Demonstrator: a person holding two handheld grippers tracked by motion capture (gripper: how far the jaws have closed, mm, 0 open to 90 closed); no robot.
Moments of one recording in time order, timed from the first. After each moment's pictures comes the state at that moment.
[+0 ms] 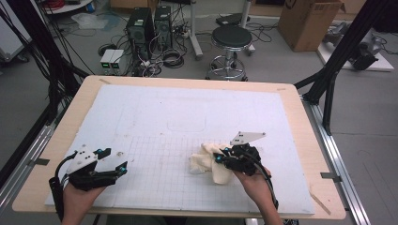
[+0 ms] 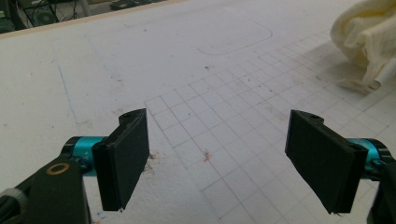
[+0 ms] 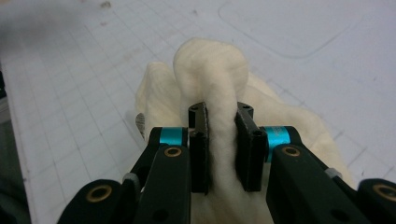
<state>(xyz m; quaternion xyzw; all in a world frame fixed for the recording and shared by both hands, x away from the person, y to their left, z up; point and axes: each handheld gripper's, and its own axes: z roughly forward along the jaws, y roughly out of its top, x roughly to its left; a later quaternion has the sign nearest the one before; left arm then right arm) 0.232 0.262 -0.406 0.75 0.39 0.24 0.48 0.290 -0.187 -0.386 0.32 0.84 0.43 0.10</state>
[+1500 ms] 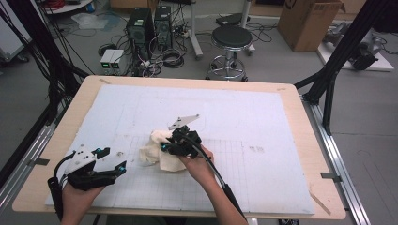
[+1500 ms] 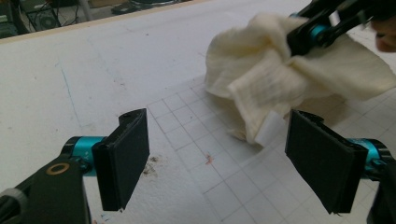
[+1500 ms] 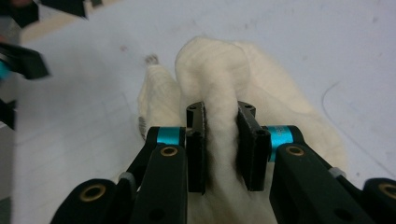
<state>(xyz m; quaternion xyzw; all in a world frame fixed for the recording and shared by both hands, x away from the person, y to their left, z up) 0.232 0.264 -0.405 0.74 0.39 0.25 0.48 0.341 -0.030 -0.395 0.27 0.86 0.43 0.05</state>
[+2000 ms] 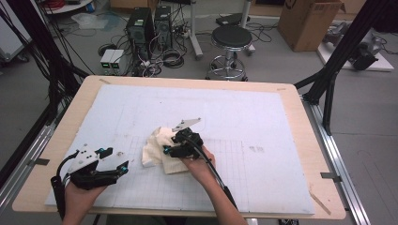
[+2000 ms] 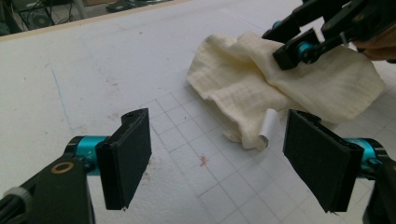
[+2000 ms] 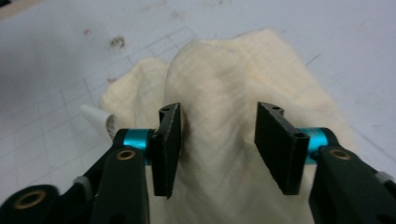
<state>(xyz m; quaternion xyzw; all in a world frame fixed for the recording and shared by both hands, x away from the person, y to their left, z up) 0.235 0.257 -0.406 0.75 0.38 0.24 0.48 0.348 -0.040 -0.413 0.30 0.85 0.43 0.07</state>
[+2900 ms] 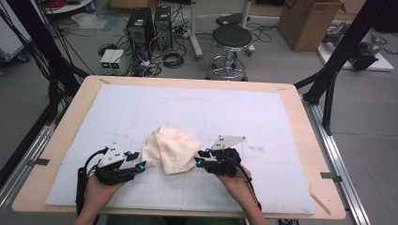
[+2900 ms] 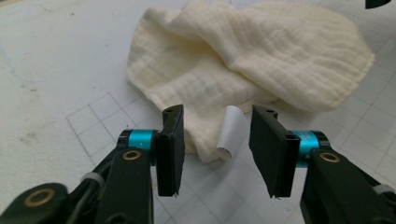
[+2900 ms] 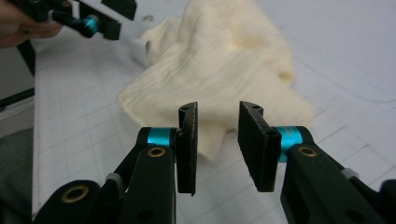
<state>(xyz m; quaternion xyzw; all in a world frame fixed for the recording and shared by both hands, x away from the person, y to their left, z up) 0.260 0.213 -0.424 0.81 0.33 0.19 0.44 0.292 -0.142 -0.414 0.26 0.84 0.47 0.07</state>
